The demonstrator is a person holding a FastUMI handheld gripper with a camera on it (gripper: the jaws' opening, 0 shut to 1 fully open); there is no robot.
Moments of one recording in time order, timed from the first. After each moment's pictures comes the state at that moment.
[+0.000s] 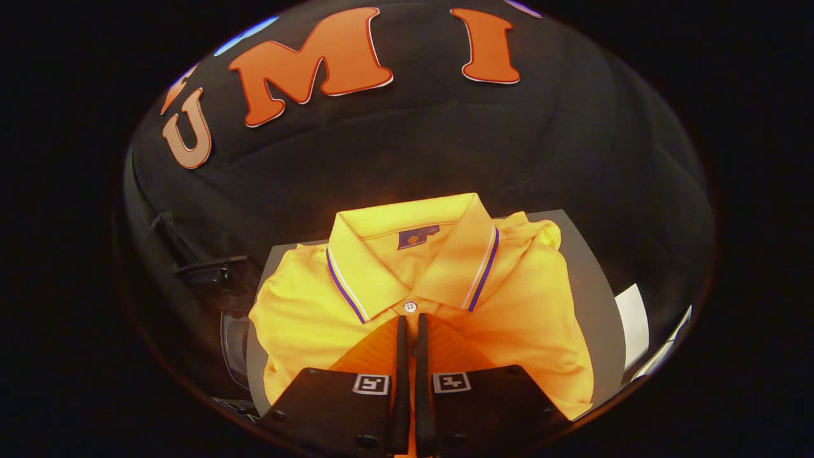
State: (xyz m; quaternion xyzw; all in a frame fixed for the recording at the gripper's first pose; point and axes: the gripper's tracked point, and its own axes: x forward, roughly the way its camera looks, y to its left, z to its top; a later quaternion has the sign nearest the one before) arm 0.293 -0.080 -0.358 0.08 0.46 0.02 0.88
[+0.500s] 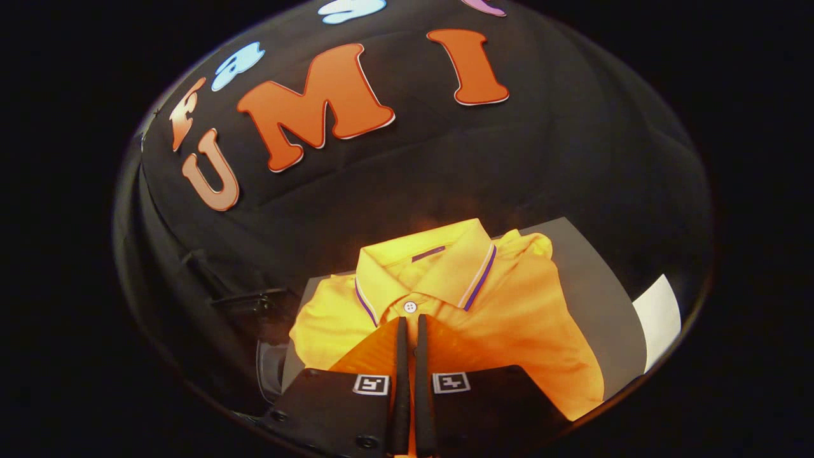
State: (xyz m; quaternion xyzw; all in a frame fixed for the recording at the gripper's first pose) arm 0.294 -0.077 -0.318 0.17 0.37 0.07 0.91
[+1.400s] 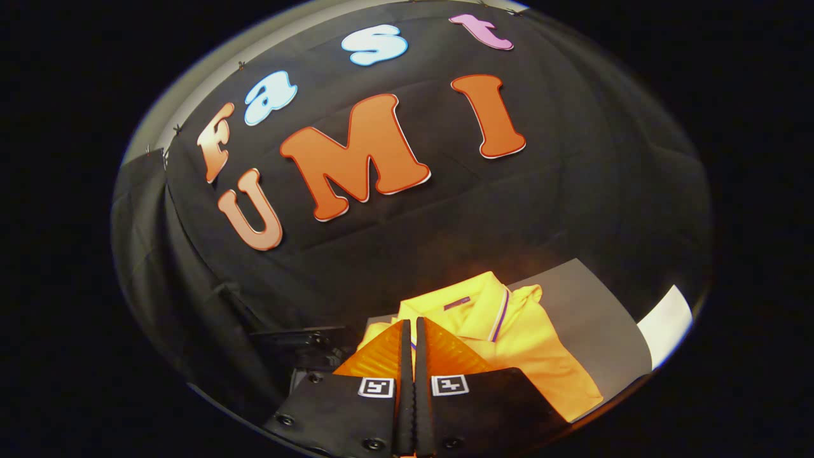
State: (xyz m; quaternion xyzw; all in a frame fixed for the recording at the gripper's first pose) arm 0.279 -0.052 -0.242 0.16 0.29 0.07 0.94
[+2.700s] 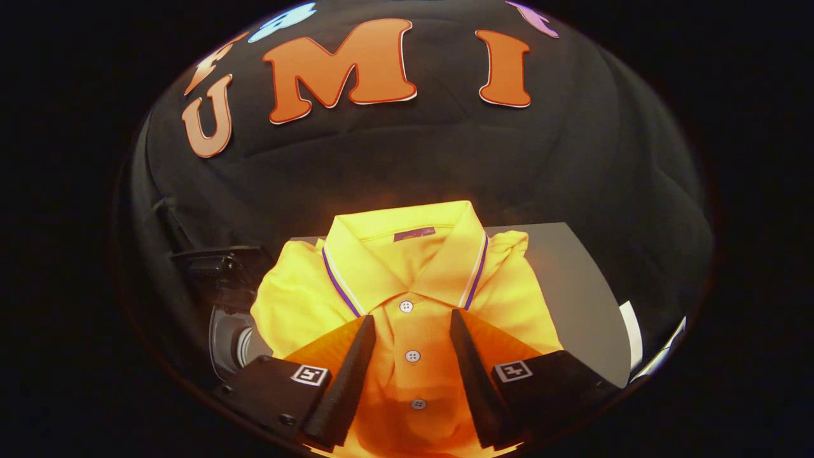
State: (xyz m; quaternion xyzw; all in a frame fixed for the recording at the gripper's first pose) arm 0.282 -0.062 -0.357 0.02 0.42 0.03 0.91
